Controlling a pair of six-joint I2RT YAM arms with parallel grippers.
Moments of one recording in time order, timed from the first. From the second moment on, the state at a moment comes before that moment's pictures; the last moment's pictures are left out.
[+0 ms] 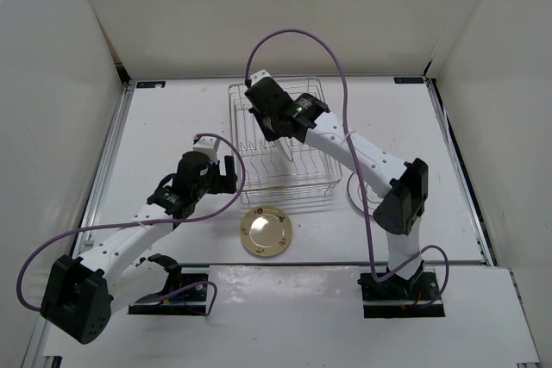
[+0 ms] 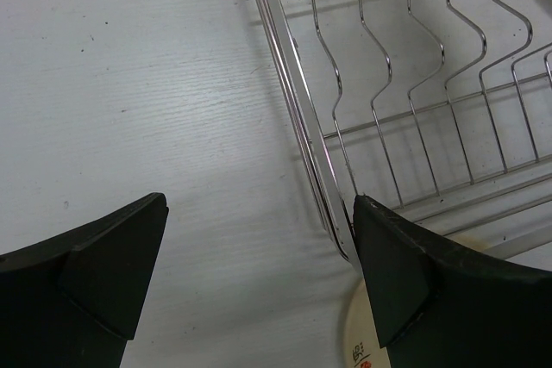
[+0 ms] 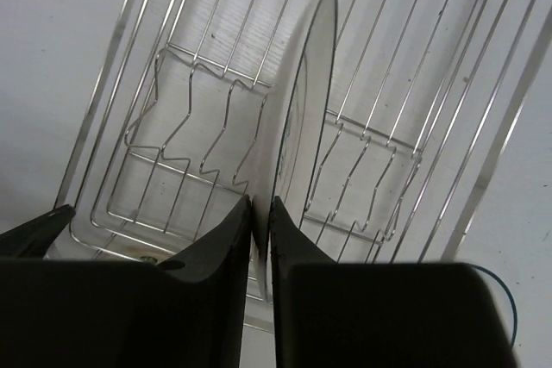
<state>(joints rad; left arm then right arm) -0.48 1.01 0.57 -0.14 -0.16 -0.27 0.91 1.95 2.01 -0.93 0.37 0.20</state>
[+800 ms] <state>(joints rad) -0.46 1.01 0.57 -0.14 -0.14 -0.28 0.91 1.32 1.53 -1.02 0.79 0.08</state>
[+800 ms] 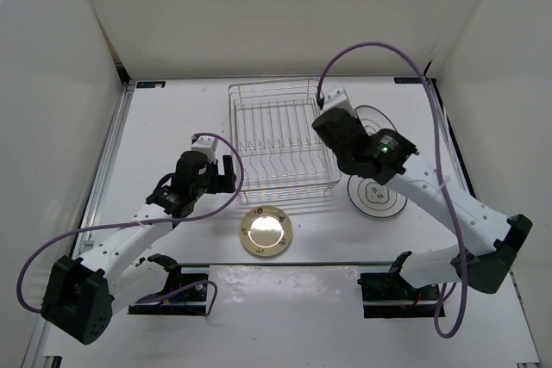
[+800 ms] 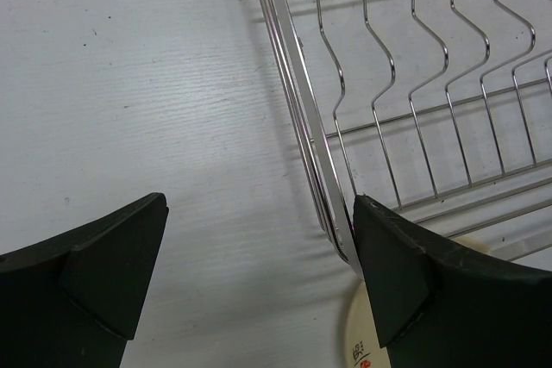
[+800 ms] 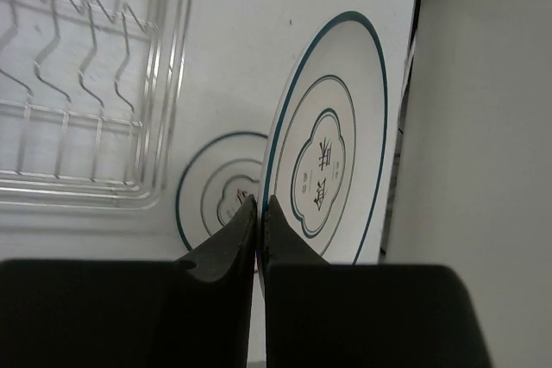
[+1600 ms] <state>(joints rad) -0.45 1.02 0.57 -0.14 -0.13 -0.29 0.70 1.24 0.98 -0.91 0.65 0.30</state>
